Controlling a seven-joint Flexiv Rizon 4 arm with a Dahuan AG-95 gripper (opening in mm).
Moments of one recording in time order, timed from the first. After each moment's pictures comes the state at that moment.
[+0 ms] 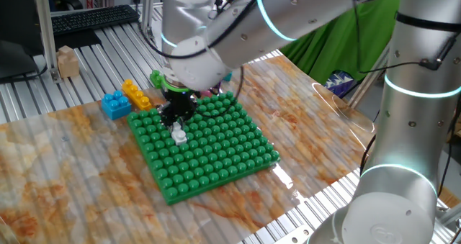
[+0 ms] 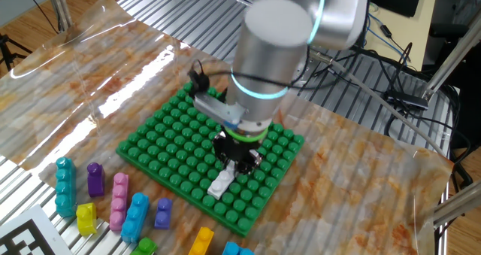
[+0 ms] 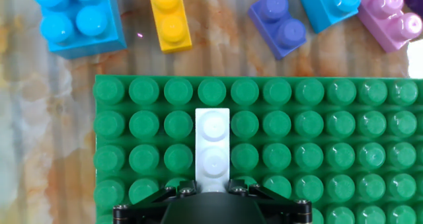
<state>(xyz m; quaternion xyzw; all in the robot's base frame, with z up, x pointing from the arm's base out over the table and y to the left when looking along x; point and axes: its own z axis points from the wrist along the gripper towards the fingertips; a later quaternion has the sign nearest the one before) 0.534 0.083 0.049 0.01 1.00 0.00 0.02</state>
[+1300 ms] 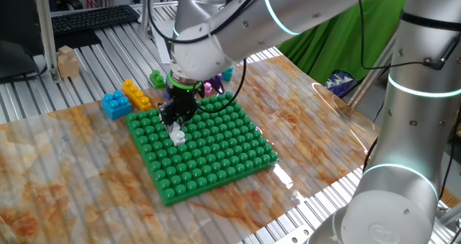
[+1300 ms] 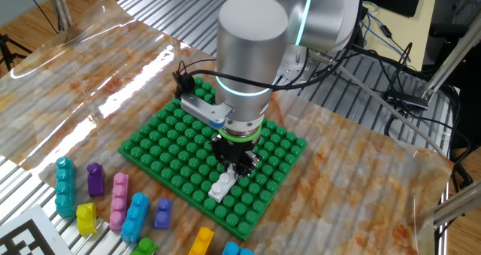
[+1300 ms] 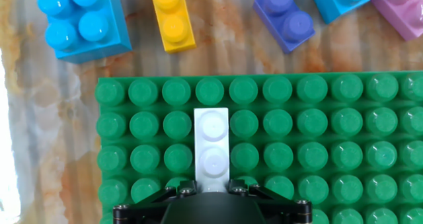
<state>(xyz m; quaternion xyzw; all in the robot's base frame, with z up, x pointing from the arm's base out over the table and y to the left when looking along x) 0.539 0.088 0.040 0.04 1.00 0.02 -0.01</state>
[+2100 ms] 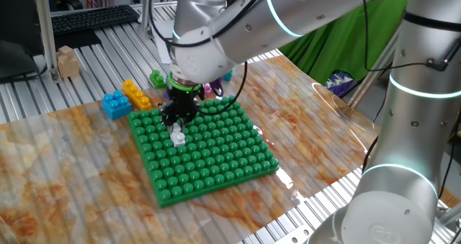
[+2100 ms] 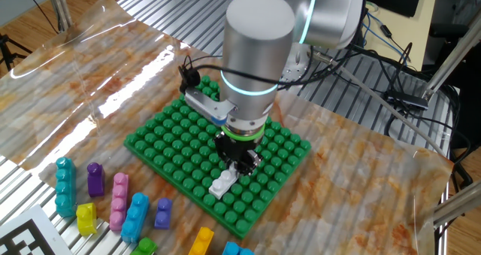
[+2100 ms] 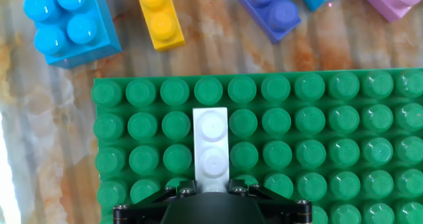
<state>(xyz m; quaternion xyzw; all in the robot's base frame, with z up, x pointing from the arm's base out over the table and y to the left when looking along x) 0.534 0.090 0.040 0.07 1.00 0.01 0.00</state>
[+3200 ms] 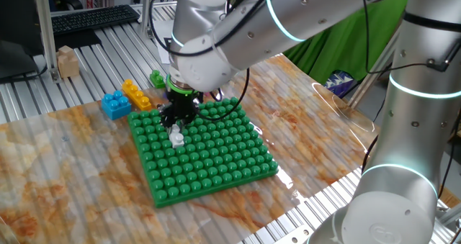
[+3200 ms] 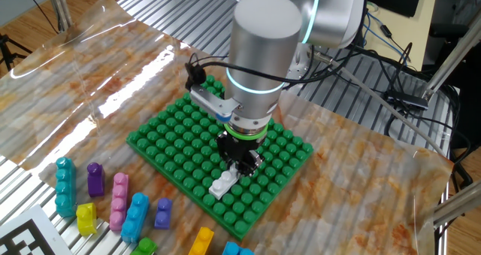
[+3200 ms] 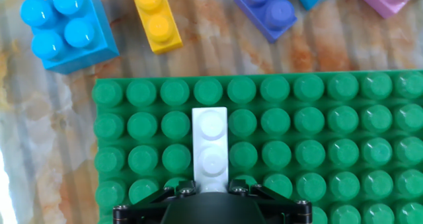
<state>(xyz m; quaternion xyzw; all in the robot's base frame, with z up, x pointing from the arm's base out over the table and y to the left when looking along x) 0.529 0.089 0.040 0.09 1.00 0.01 0.02</state>
